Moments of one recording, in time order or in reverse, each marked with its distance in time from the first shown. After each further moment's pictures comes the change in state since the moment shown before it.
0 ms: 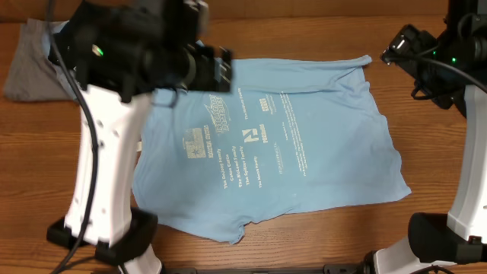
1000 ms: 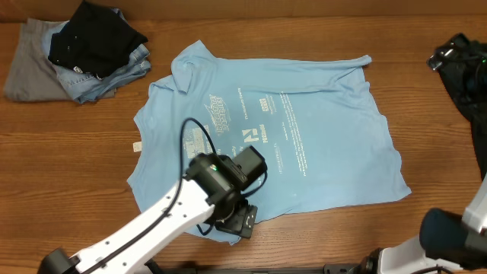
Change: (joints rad) left arm -0.439 -0.417 -1.382 0.332 -0.043 -0.336; right arm -0.261 0.006 -0.051 0.001 -0.059 -0.068
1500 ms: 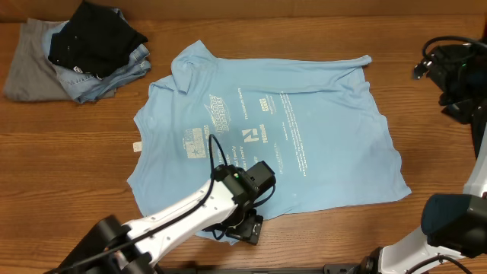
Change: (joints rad) left arm -0.052 0.161 -0.174 0.267 0.055 -0.028; right arm -0.015 0.077 -0.175 0.061 -0.061 -0.043
